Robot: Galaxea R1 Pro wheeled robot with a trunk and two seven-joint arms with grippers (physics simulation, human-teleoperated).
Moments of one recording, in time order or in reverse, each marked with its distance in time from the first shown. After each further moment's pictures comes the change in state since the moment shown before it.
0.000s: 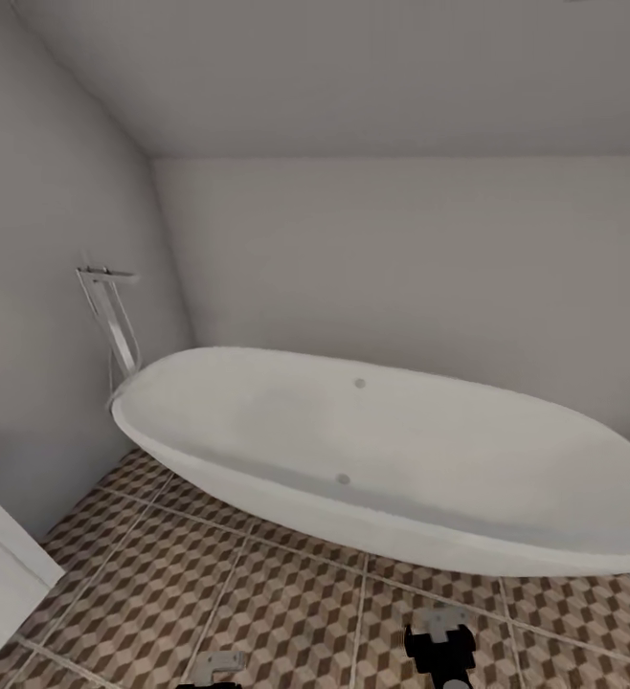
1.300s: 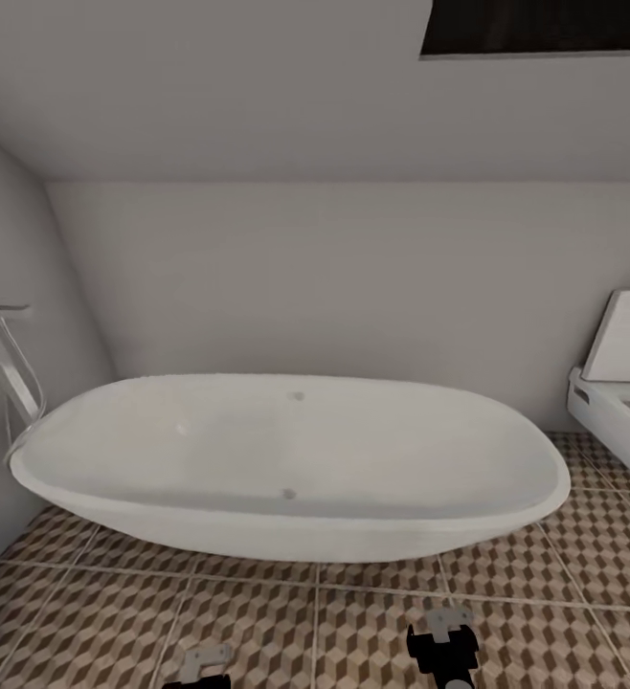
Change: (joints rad) left arm -0.001 0.029 0.001 0.001 0.073 -0.055 0.002; right arm 0.000 -0.006 0.000 0.000 -0.003 0.001 0.001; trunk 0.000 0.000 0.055
